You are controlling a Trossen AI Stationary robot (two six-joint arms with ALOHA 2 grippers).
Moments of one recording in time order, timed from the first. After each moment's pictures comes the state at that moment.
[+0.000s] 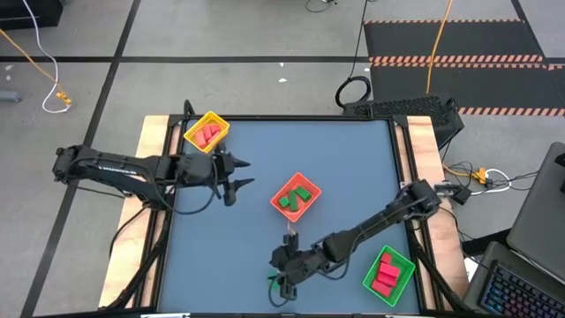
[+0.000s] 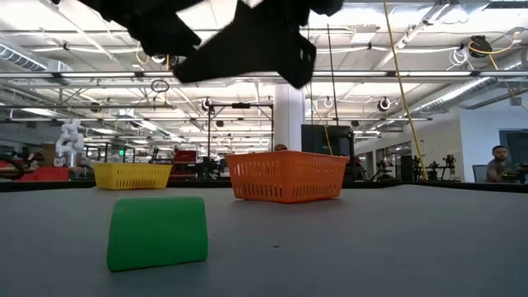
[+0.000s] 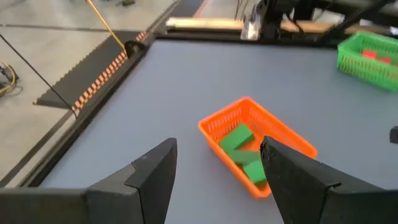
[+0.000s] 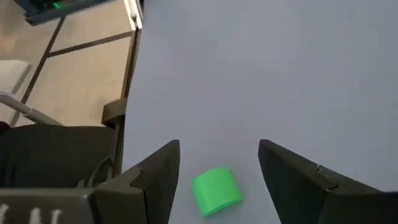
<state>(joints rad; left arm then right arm) -0.05 1.00 0.74 -0.17 -0.29 -0.06 0.50 2.03 1.43 -0.08 0.21 0.59</state>
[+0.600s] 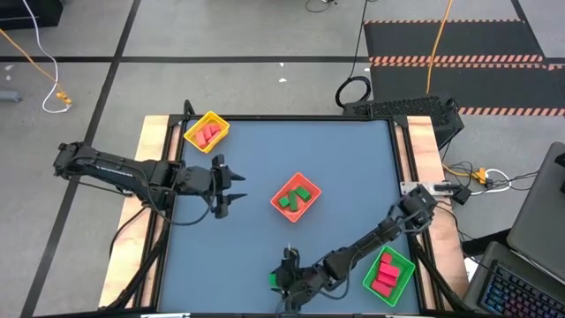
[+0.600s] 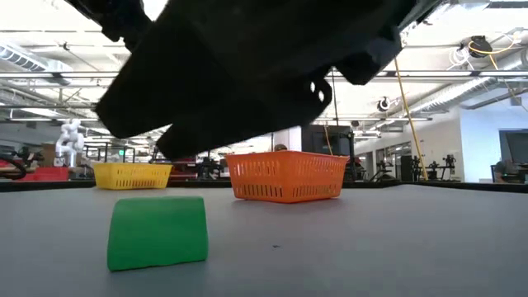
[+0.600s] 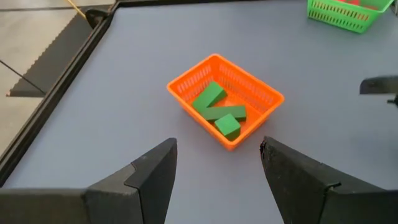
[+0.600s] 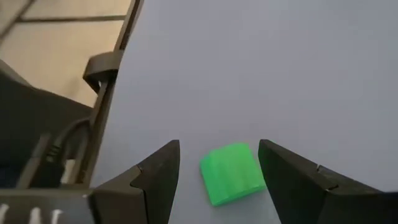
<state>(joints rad) -0.17 0.98 0.74 -0.34 -0.29 -0.07 0.60 2.15 1.43 0.02 0.35 0.46</state>
